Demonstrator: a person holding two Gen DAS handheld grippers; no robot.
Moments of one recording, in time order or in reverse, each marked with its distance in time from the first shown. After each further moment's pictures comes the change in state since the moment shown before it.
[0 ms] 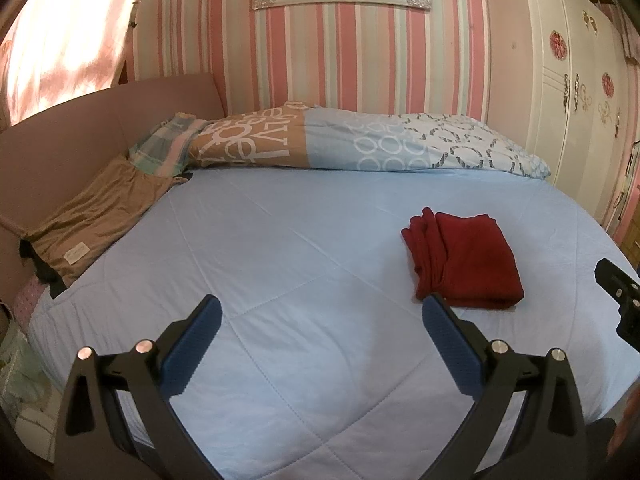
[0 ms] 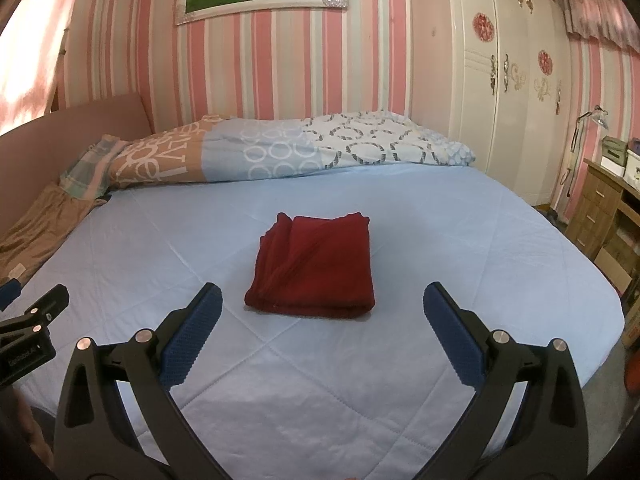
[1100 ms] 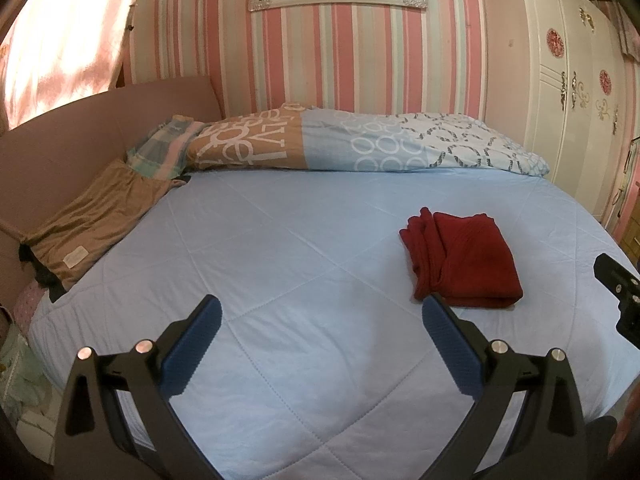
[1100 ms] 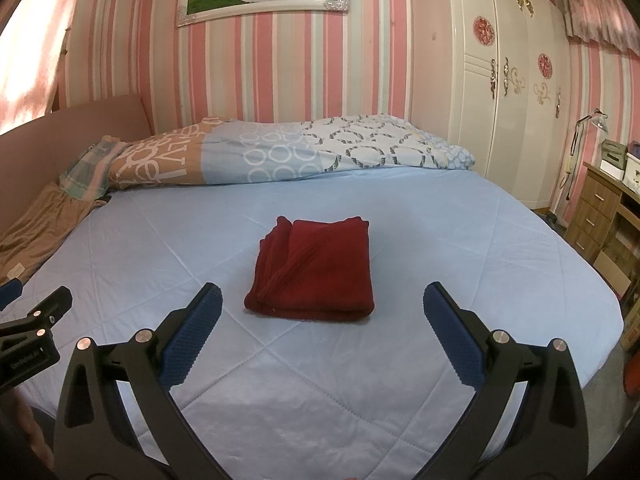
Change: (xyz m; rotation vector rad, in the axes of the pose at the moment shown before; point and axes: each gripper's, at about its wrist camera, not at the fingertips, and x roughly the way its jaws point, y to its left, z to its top) left arm -0.003 0.005 0.001 0.011 -0.001 -0.007; right arm -0.002 0.004 0.003 0.002 -0.006 -0.007
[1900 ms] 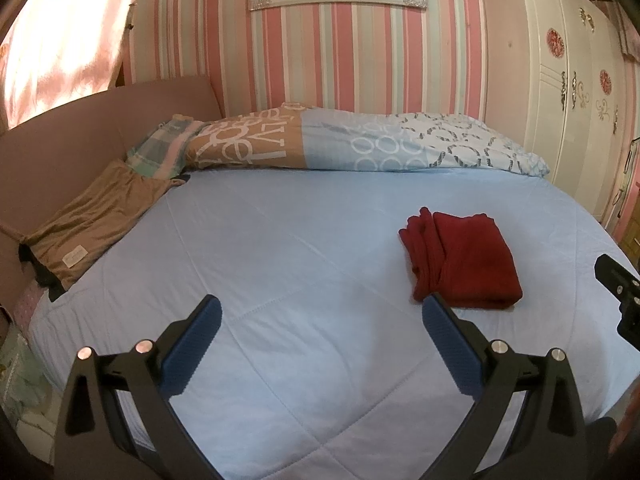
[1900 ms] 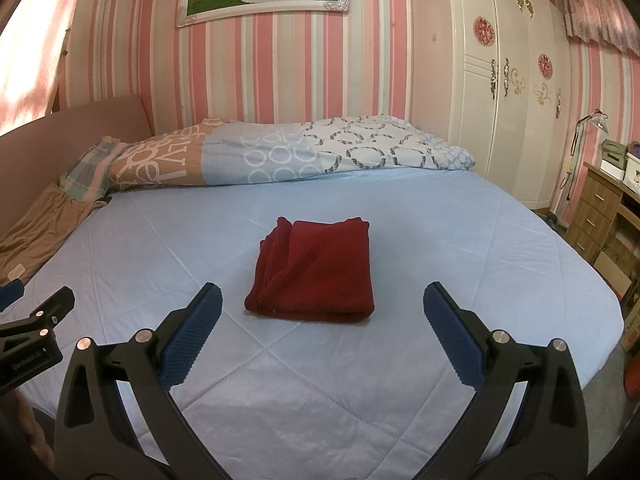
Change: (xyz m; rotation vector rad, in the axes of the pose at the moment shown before) left arm 0.000 0.009 0.006 0.008 0.002 -0.006; right arm -0.001 -0.002 0.005 -0.002 0.002 0.003
